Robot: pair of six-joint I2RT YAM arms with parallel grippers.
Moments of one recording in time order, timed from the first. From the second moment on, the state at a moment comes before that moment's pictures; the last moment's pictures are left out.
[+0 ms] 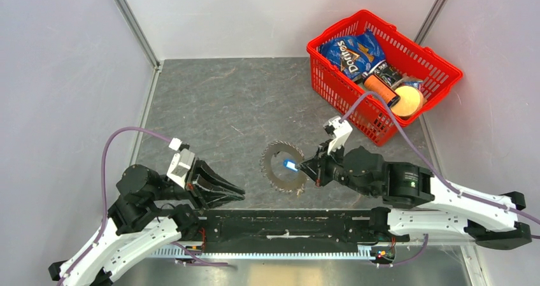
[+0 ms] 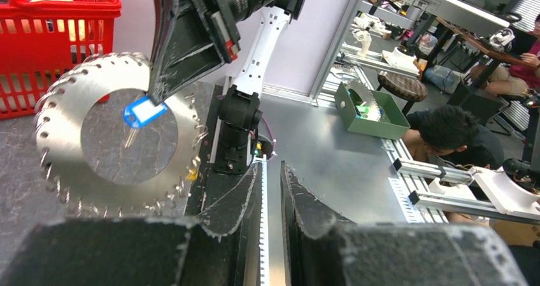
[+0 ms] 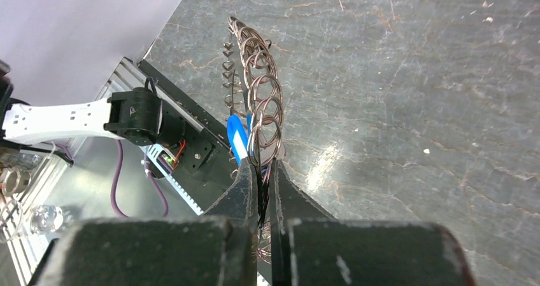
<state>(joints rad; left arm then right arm) -0.86 0.33 0.75 -0.21 0.70 -0.41 1.31 0.85 1.06 -0.61 0.42 0.65</state>
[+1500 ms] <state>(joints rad) -0.86 0.44 0.65 -0.06 0.44 -0.44 1.31 0.81 1.32 -0.79 0.11 0.40</state>
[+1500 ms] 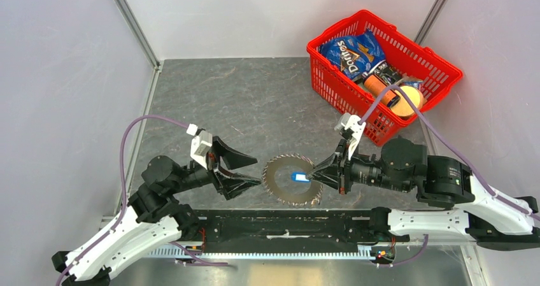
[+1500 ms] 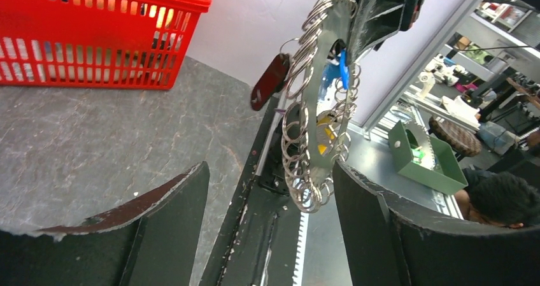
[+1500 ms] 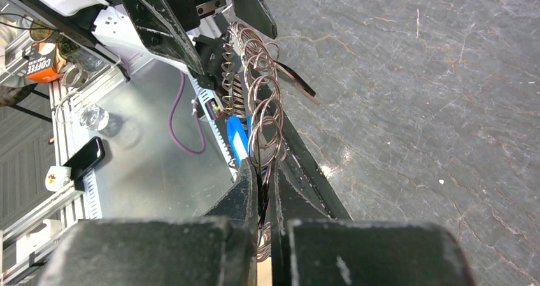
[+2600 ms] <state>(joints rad) -0.86 0.53 0.60 0.27 0.59 -0.63 1.31 0.89 1.38 -0.77 0.09 0.36</state>
